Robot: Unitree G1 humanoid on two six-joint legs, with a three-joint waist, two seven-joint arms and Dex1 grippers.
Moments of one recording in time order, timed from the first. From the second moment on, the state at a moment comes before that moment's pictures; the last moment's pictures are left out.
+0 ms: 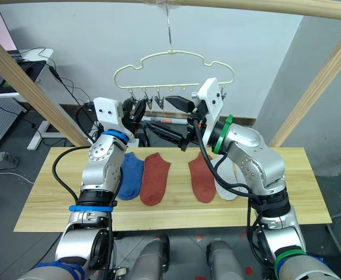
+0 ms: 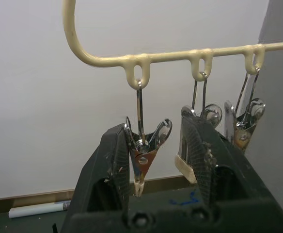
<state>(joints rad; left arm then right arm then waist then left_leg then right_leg) -0.69 0.21 0.17 0.39 -0.26 0.01 -0.27 -0.73 -0.22 0.10 -0.24 0.52 0.62 0.67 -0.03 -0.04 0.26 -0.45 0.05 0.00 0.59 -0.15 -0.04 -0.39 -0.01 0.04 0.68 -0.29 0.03</state>
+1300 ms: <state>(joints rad) -0.74 0.25 0.18 0.45 -0.25 -0.05 -0.28 -0.72 -0.22 0.10 -0.24 0.53 0.64 0.63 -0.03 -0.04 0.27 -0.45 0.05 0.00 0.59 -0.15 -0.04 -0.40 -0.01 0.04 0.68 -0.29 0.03</state>
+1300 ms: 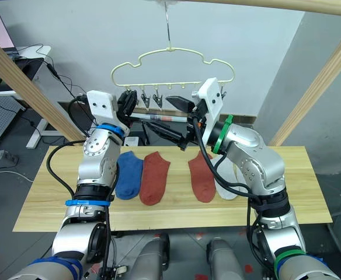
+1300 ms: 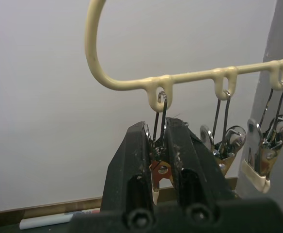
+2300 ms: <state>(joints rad) -0.60 0.36 0.21 0.02 -0.45 0.54 -0.37 -0.45 -0.38 0.08 0.29 0.07 0.67 0.28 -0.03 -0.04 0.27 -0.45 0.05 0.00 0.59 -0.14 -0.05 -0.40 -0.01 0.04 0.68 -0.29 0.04</state>
